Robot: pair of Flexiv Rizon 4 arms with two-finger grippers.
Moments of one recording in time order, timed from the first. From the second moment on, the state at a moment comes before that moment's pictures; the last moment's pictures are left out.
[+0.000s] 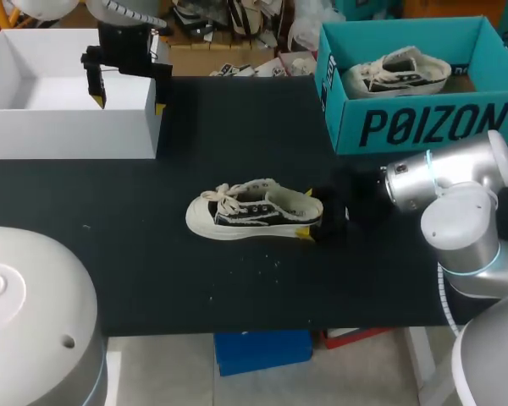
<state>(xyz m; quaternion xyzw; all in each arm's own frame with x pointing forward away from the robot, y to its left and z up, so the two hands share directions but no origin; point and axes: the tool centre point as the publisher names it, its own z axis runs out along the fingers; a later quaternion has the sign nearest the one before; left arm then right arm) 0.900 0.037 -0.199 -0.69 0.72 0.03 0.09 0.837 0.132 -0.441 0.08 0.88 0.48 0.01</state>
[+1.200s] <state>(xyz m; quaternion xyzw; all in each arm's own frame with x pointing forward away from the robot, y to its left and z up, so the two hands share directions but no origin) 0.858 -0.086 -0.236 -0.67 0.73 0.07 0.06 0.837 0.132 -0.441 0.08 0.88 0.48 0.01</state>
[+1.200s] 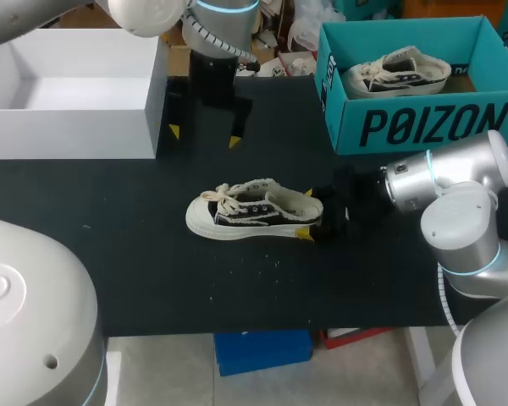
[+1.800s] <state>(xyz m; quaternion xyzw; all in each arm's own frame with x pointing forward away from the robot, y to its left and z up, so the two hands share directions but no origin) 0.815 -0.143 -0.280 -0.69 0.71 0.11 0.07 0.837 0.132 -0.441 0.08 0.88 0.48 0.01</state>
